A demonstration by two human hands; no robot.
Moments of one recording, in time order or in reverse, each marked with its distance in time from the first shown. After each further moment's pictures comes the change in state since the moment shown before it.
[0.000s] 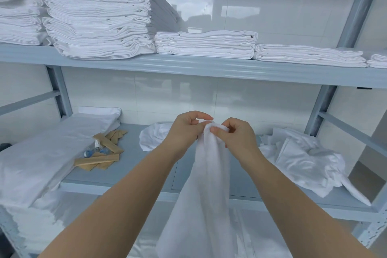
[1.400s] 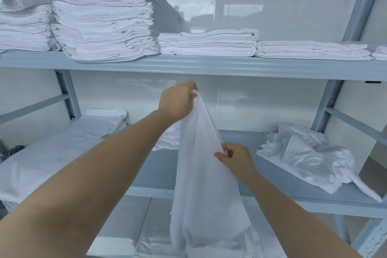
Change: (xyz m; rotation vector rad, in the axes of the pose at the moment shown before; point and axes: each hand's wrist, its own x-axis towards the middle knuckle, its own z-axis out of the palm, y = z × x) left_hand 0.061 0.034 -0.041 1.278 0.208 0.480; right_hand -0.010 0.099 0.016 -0.253 -0.115 -0.095
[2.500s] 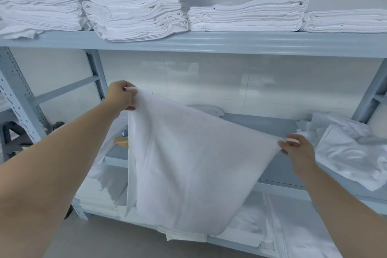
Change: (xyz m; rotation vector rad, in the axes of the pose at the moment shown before) left_hand -0.079 -0.194 -0.051 -0.519 0.068 -0.893; right_hand 0.014 0.083 -0.018 0.458 0.313 0.516
